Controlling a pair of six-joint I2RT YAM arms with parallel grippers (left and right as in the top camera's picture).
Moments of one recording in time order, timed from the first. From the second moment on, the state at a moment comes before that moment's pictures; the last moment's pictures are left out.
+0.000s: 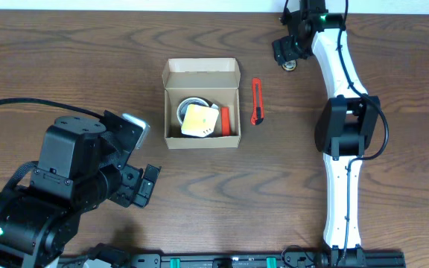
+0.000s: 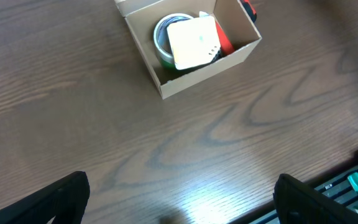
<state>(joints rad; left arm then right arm) -0.37 0.99 1.46 -1.42 0.10 0.07 0.06 2.64 2.48 -1.01 -0.05 -0.22</state>
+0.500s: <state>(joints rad) -0.37 0.99 1.46 -1.42 0.10 0.07 0.06 2.64 2.44 -1.00 -0.11 -0.23</state>
